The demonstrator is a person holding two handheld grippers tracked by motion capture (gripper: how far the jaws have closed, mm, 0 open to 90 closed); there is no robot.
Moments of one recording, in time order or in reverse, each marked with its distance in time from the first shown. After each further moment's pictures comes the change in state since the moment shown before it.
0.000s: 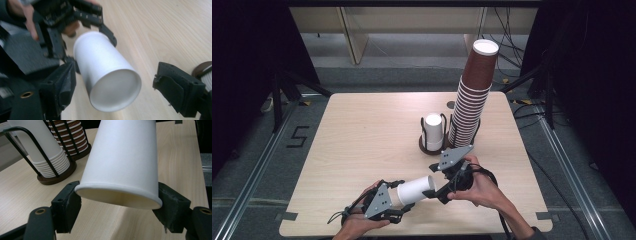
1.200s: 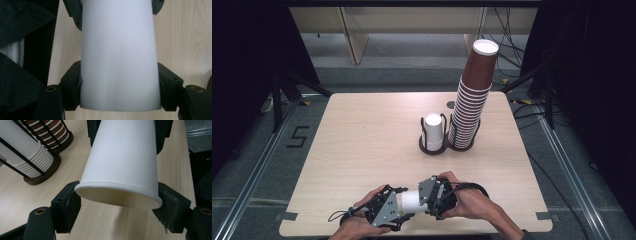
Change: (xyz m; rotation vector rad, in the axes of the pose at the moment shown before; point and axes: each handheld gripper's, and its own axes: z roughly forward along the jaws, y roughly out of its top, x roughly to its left) left arm -0.013 0.009 0.002 0.141 -0.075 0.184; right arm 0.032 -0.004 0.048 0.424 -0.028 -0.423
